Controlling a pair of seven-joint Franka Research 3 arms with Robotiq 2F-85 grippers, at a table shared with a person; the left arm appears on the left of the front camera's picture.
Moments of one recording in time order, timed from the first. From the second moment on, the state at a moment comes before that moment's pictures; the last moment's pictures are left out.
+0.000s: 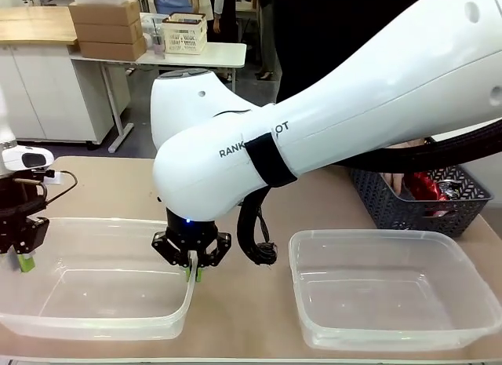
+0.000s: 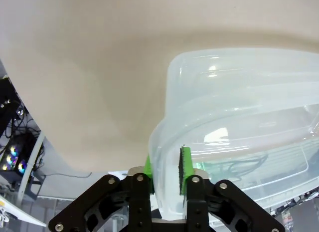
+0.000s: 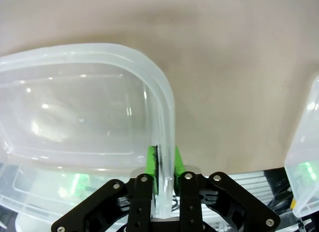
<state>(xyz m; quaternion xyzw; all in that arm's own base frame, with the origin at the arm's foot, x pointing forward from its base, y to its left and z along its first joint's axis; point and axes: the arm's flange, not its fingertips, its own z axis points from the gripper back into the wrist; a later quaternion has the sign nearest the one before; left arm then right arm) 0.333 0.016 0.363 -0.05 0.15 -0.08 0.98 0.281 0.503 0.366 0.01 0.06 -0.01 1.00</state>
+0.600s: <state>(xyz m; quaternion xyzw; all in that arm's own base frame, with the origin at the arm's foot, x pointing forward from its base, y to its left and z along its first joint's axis) 0.329 0.023 0.368 -0.08 0.15 -0.05 0.98 0.288 0.496 0.372 0.01 0.06 -0.02 1.00</state>
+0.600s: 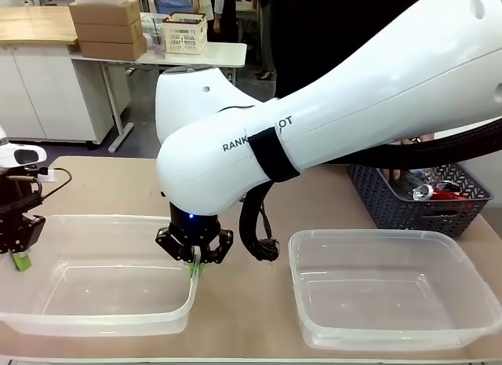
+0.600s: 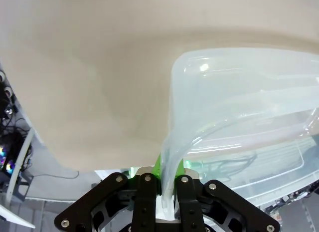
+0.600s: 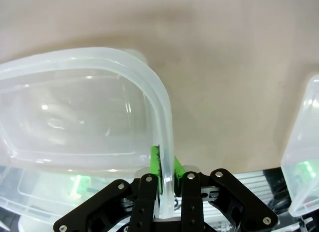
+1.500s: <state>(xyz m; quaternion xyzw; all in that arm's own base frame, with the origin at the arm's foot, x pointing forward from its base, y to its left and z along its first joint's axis) 0.295 -0.037 0.432 -0.14 0.11 -0.10 0.98 0.291 0.433 0.473 -0.03 0.12 0.00 0.99</state>
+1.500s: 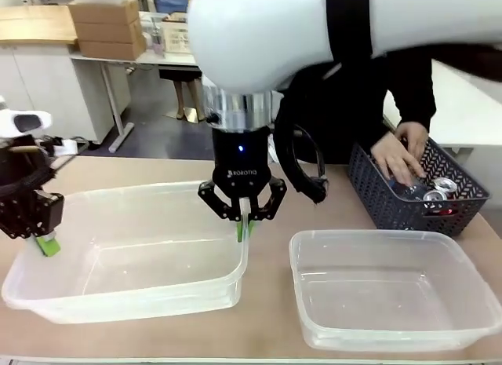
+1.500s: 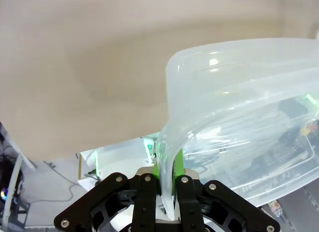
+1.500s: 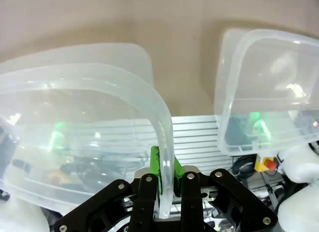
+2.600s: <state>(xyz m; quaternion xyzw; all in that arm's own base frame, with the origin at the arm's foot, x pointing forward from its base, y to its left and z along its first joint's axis) 0.421 -0.157 0.507 -0.26 0.11 -0.10 0.95 0.343 0.262 0.510 0.04 0.07 -0.02 1.00</state>
